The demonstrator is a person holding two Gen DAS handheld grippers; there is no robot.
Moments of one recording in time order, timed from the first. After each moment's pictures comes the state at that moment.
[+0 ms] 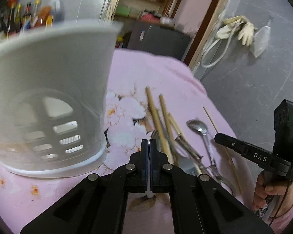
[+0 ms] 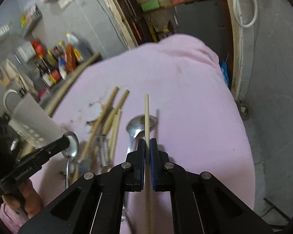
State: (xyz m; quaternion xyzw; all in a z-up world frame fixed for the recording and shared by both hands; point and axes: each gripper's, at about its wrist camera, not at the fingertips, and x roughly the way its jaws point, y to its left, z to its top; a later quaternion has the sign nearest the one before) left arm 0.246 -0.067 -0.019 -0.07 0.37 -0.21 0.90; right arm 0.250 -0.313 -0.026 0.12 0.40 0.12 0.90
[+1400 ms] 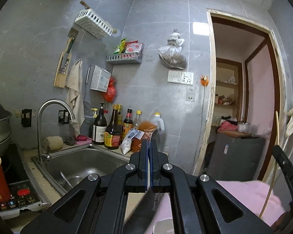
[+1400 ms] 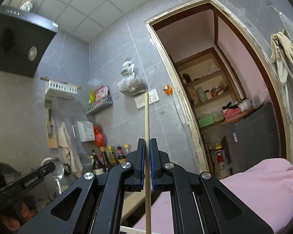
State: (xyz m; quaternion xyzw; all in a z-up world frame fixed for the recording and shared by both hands) left arm 0.222 0.115 0.085 -0.06 0.00 0.13 0.99; right arm 0.263 -0.122 0.069 0.14 -0.07 0.22 0.96
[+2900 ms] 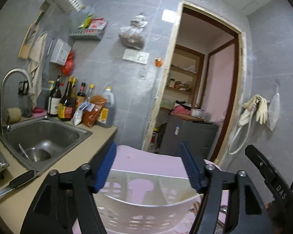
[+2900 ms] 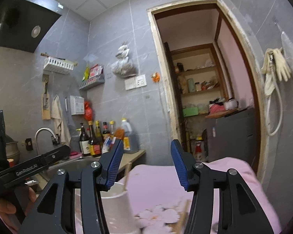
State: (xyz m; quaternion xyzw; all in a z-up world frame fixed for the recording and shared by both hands) left arm 0.184 0.053 0.085 -0.11 0.06 -0.06 0.99; right arm 0.193 -0.191 0.073 0.05 -0.01 0.18 0.98
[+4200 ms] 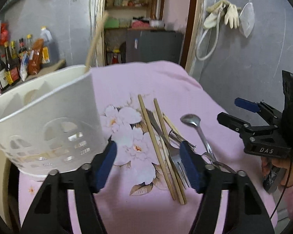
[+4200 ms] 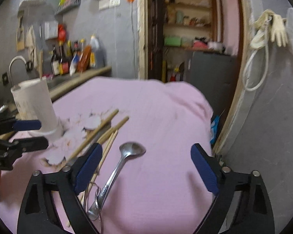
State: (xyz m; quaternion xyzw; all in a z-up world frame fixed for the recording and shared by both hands) left arm 0.226 -0.096 -0.014 0.03 0.36 -0.20 0.91; right arm 0.240 -0.298 -0.009 -0.06 0.29 0.13 0.95
